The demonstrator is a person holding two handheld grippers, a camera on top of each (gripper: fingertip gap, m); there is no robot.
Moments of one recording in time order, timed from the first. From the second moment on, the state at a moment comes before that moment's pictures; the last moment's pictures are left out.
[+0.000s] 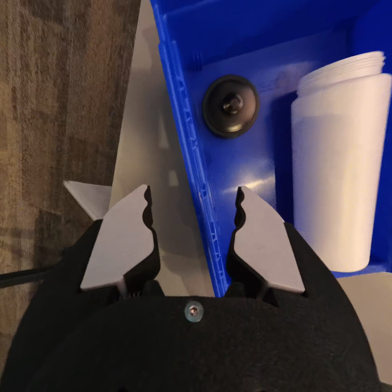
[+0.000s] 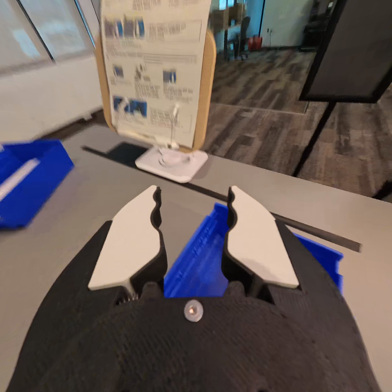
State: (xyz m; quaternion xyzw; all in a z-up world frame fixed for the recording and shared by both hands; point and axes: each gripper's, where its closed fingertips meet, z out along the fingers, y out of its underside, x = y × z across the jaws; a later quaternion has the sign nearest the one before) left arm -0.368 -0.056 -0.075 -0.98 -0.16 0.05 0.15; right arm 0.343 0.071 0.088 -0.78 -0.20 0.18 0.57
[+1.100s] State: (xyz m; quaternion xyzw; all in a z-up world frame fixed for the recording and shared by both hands) left arm -0.340 0.033 -0.095 -0.96 0.11 0.11 0.22; right arm 0.322 0.089 0.027 -0.82 -0.29 -0.01 0.50
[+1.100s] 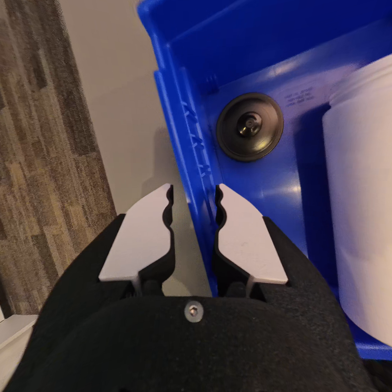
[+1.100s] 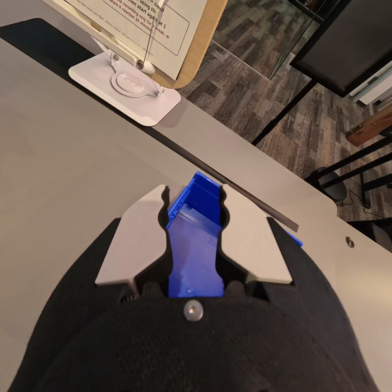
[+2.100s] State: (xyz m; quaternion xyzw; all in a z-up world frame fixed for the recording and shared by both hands) left arm -0.191 0.032 -0.117 -0.99 0.04 -0.08 0.11; right arm 0.318 0.088 0.004 -0.84 -0.33 -0.04 0.44
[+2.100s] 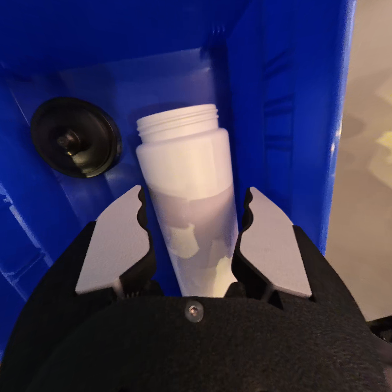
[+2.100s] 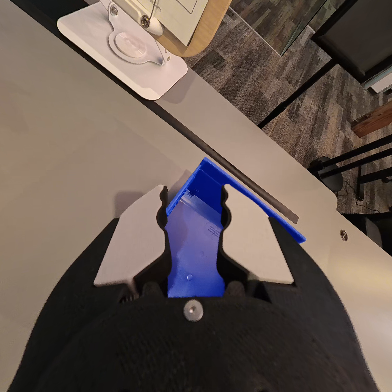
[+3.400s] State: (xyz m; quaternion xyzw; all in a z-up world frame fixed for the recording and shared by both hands) left arm -0.207 0.063 0.017 -0.91 0.06 -0.03 0.42; right arm 0.303 0.090 -0.029 -0.83 -0.38 -0.09 0.39
